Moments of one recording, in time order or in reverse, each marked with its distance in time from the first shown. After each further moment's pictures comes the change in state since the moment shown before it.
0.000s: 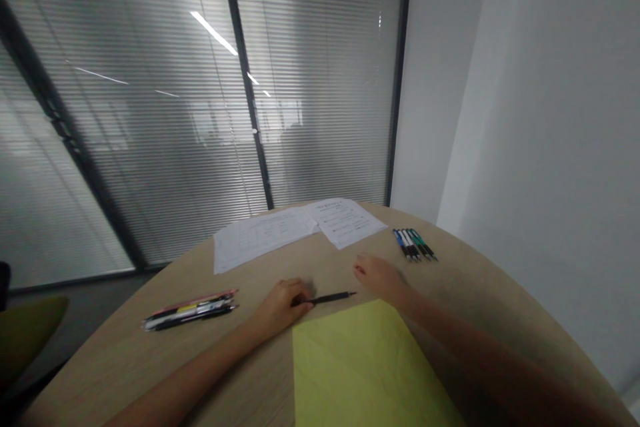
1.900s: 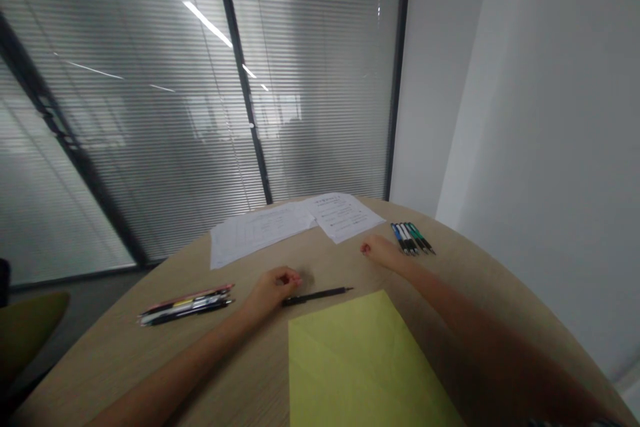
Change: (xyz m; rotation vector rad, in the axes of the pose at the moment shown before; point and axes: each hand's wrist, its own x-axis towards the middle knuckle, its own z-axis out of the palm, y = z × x) left_hand 0.007 -0.003 -0.005 -0.462 0.185 -0.345; right_hand 0.046 0.059 0.016 0.161 0.023 0.045
